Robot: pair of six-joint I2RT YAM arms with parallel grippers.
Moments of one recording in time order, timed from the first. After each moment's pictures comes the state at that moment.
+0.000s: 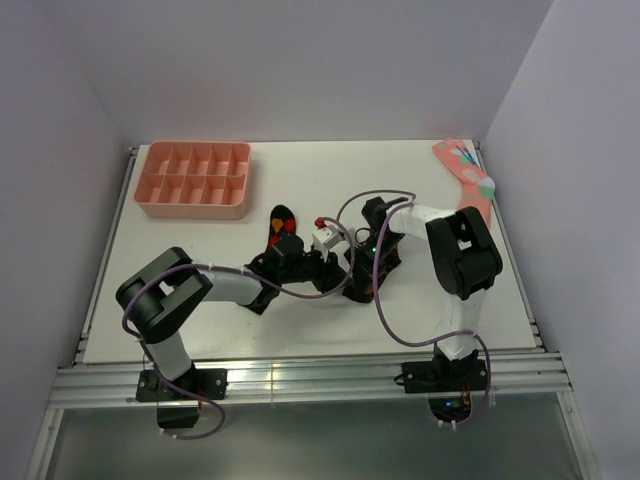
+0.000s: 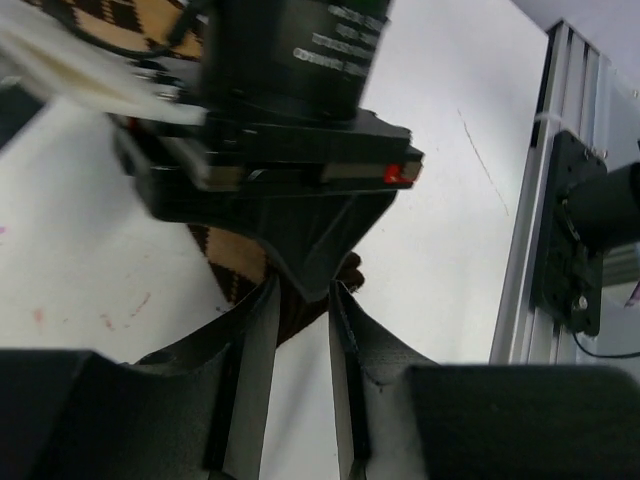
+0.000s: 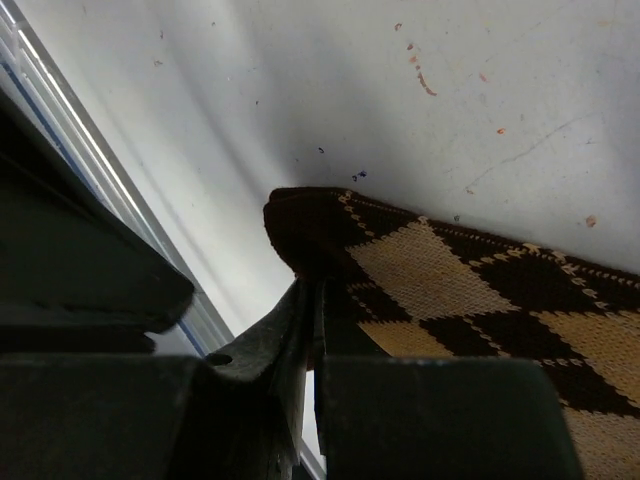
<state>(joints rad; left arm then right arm) -0.84 1.73 0.71 0.71 0.43 -0.33 0.37 1.92 1.16 -0.92 -0.70 -0.46</state>
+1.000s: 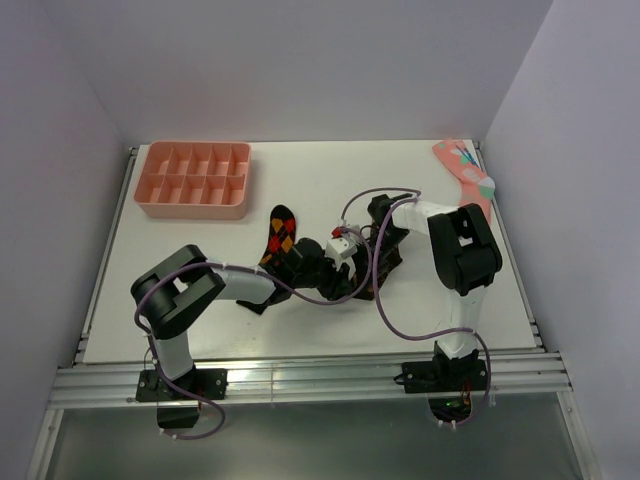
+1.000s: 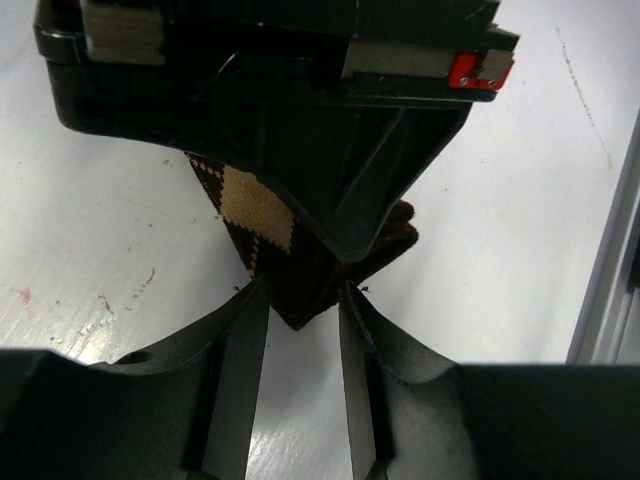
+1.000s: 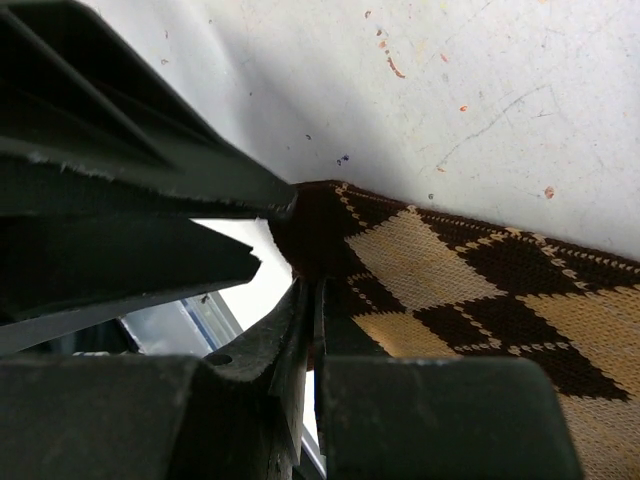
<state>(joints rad) -0.92 1.81 0.82 0.49 0.31 -0.20 0.32 1.95 1.20 -0.98 -0.73 -0.49</state>
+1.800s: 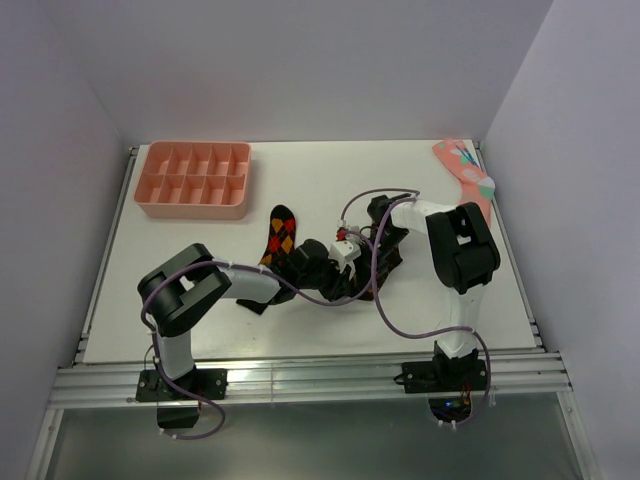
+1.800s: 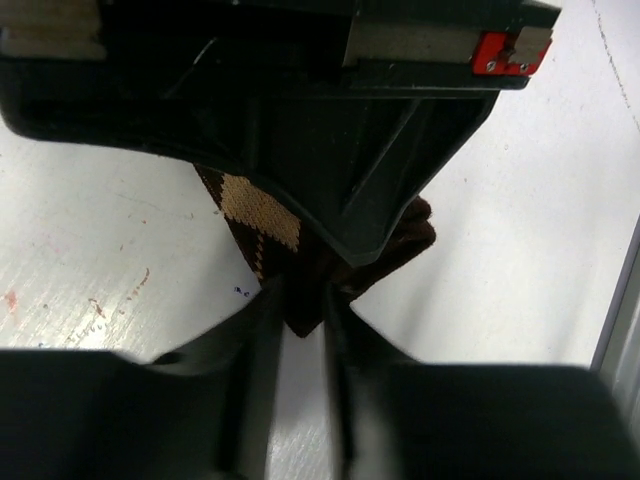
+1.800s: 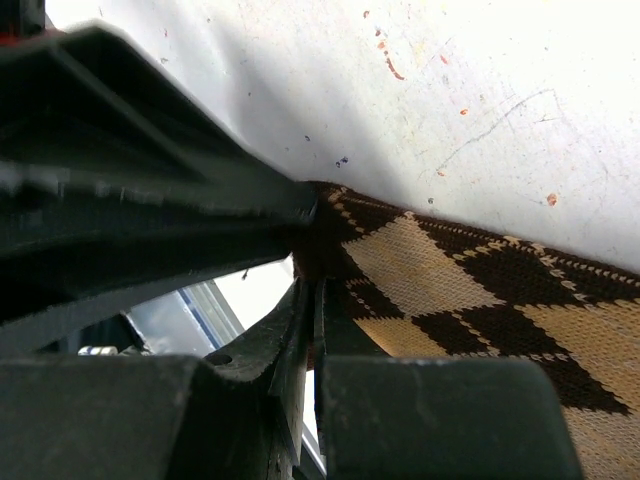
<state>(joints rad) -0.94 1.85 0.85 0.44 0.28 -0.17 0.32 1.97 1.21 -0.99 -0.74 -0.50</state>
